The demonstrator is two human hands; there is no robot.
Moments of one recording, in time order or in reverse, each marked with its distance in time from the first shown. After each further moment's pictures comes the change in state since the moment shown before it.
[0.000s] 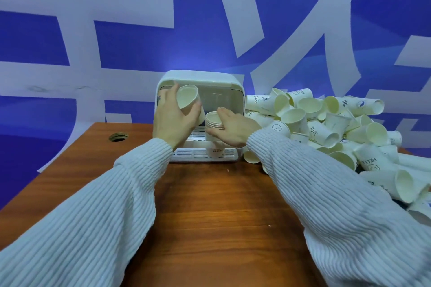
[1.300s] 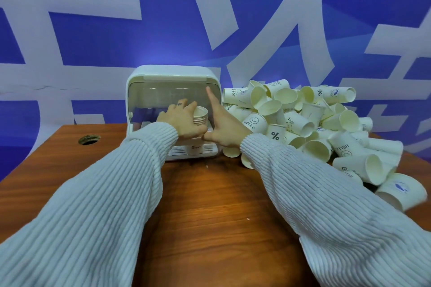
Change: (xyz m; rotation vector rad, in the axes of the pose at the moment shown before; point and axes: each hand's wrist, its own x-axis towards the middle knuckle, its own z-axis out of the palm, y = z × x) left_hand 0.030 0.010 0.066 0.634 -0.702 0.134; right_hand -0.027 0.027 0.010 0.537 0.182 -0.105
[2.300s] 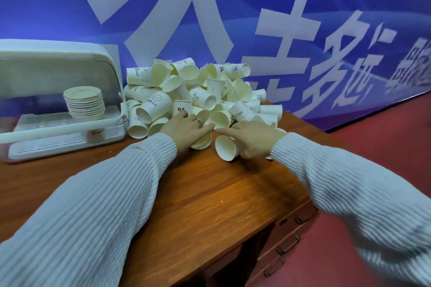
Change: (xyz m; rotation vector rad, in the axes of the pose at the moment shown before) left_hand -0.032 0.220 0.088 0.625 0.218 0.802; right_hand -0.246 0.092 -0.151 -0.835 -0.419 0.343
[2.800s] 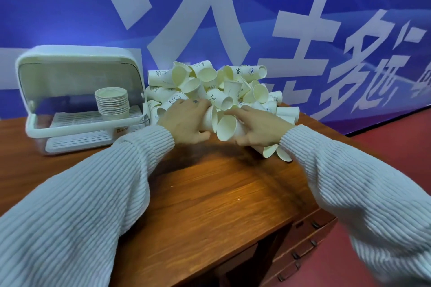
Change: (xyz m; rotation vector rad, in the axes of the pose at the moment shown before) left_hand -0.038 -0.040 -0.023 -0.502 0.210 -0.210; right_hand 0.013 -0.012 -0.026 0.345 0.206 0.000
